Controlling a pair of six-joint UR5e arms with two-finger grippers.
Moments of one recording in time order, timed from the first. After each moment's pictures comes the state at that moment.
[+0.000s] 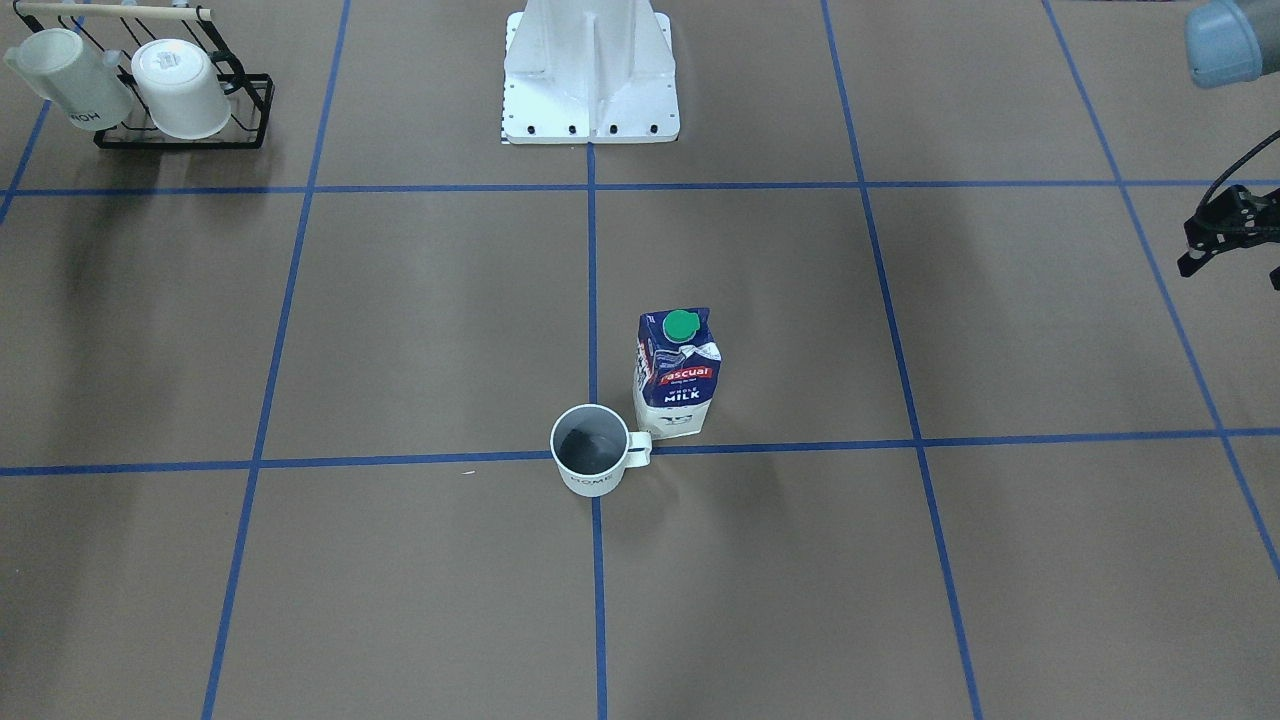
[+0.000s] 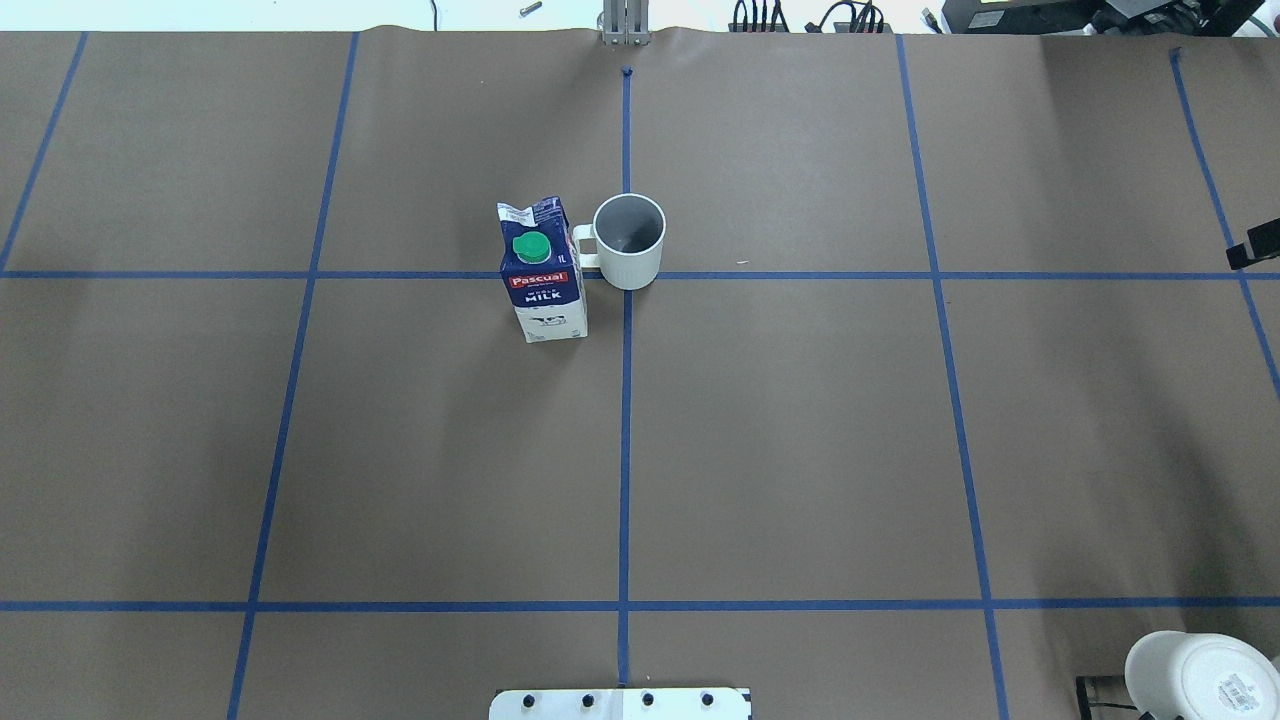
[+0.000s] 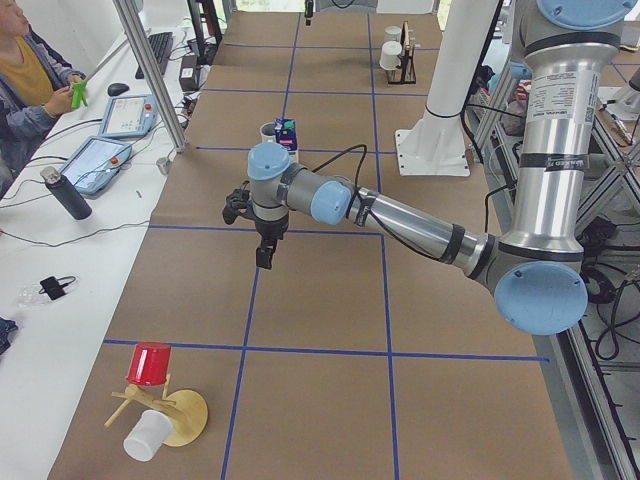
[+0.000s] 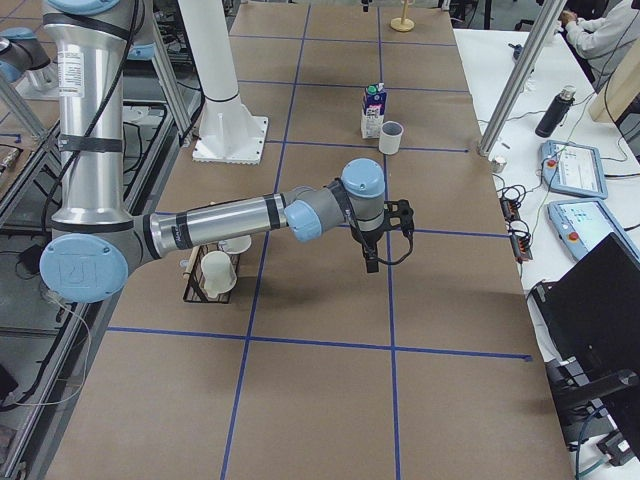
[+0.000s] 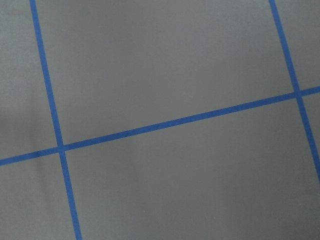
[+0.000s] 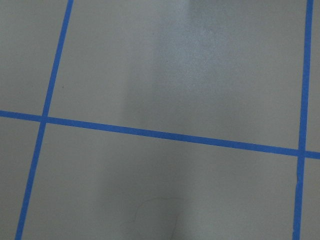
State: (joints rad) left arm -1.33 -1.62 -1.88 -1.58 -2.30 -0.22; right arm 1.32 -1.62 1.83 -1.31 2.33 0.38
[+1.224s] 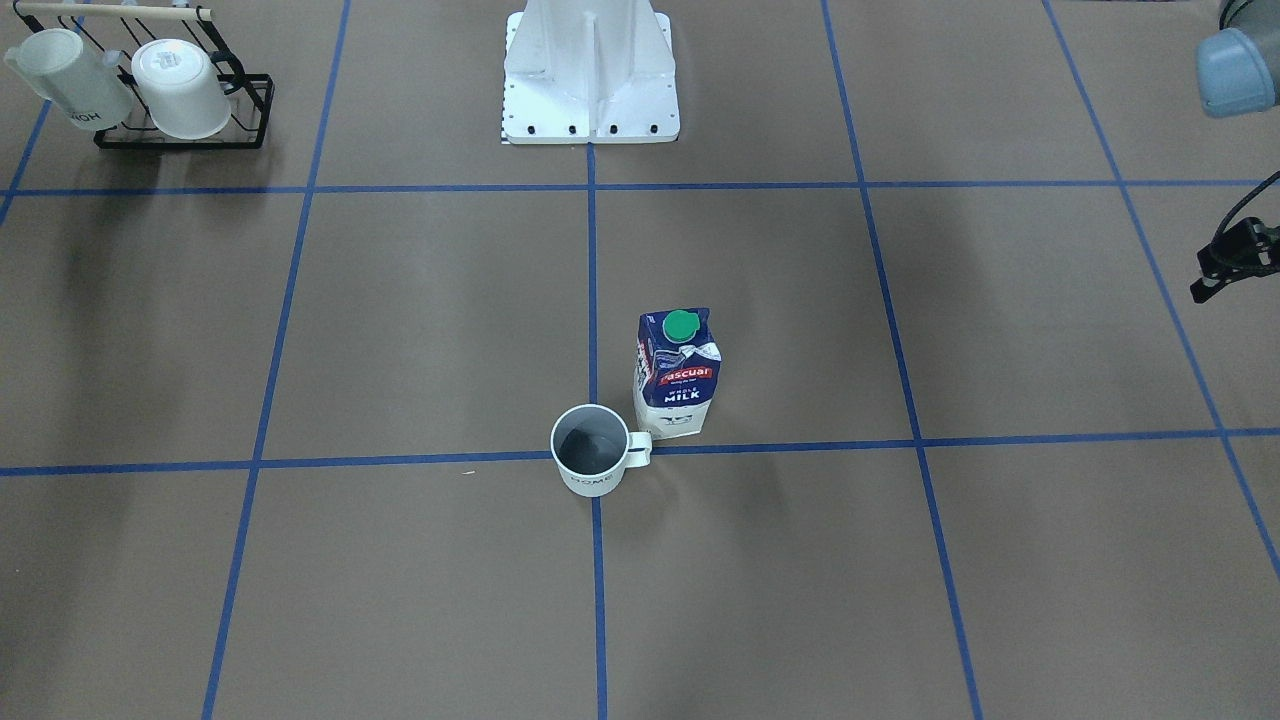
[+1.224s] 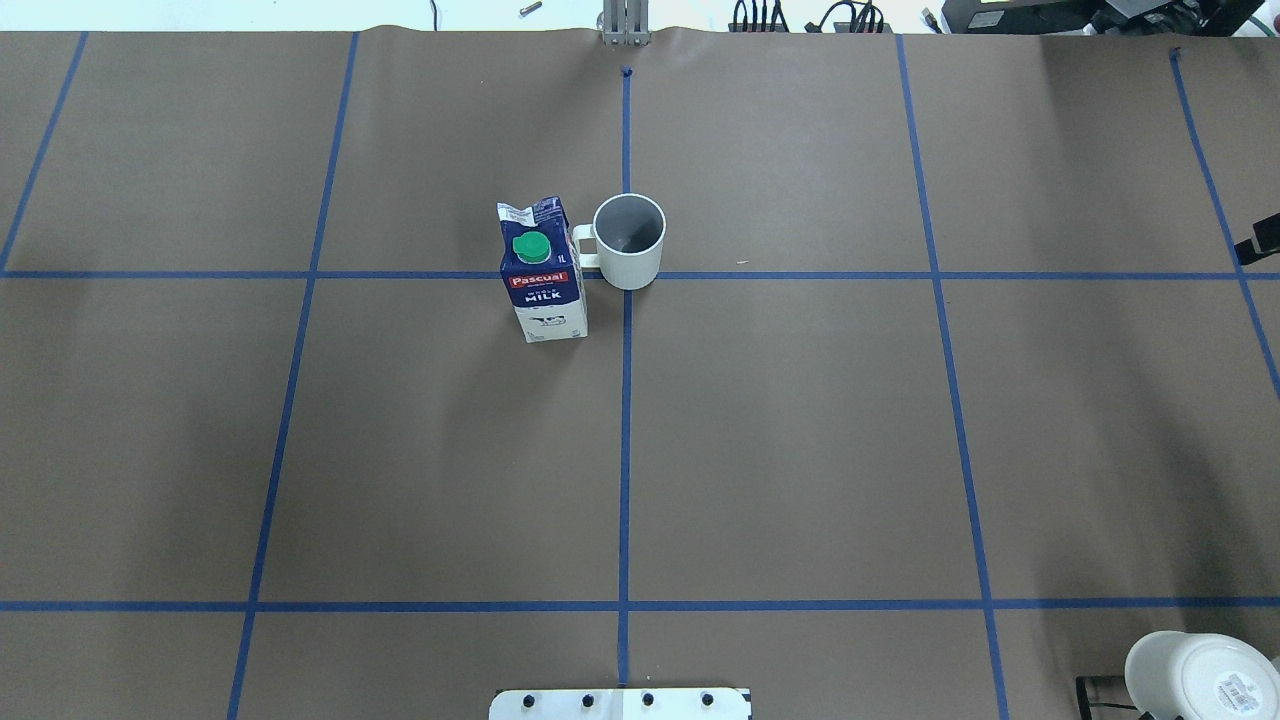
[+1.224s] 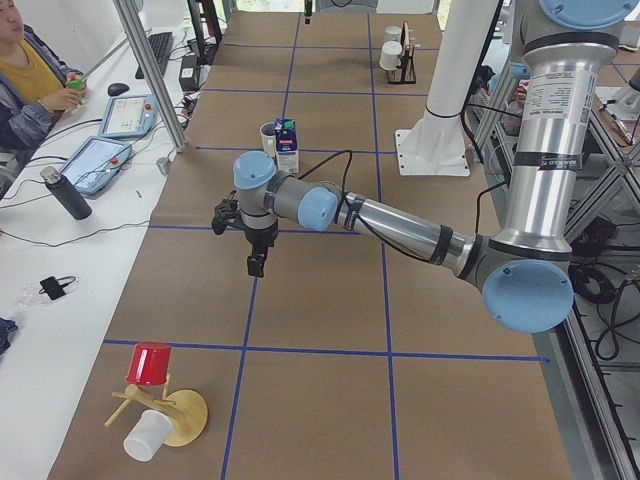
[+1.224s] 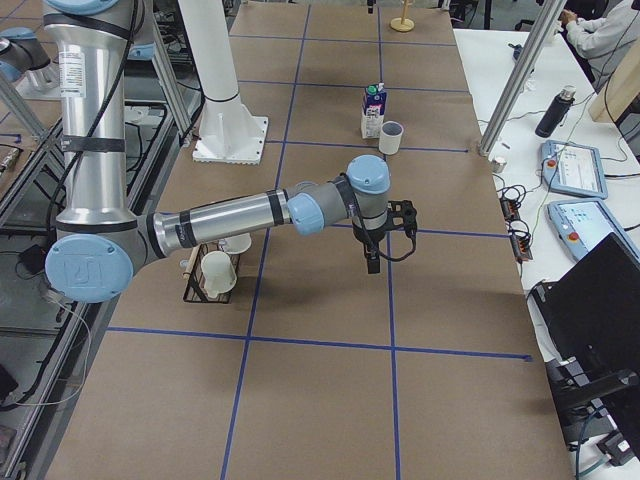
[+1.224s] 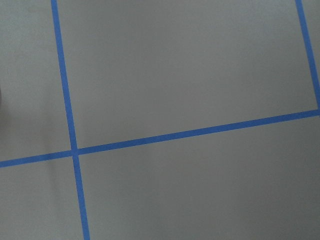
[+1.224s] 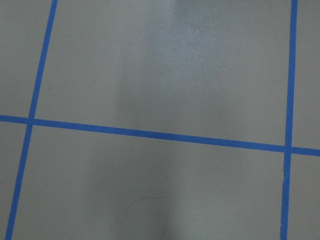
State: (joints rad) left arm -1.34 -1.66 -1.80 -1.58 -2.29 -0.23; right arm 1.34 -1.59 1.85 -1.44 2.31 0.32
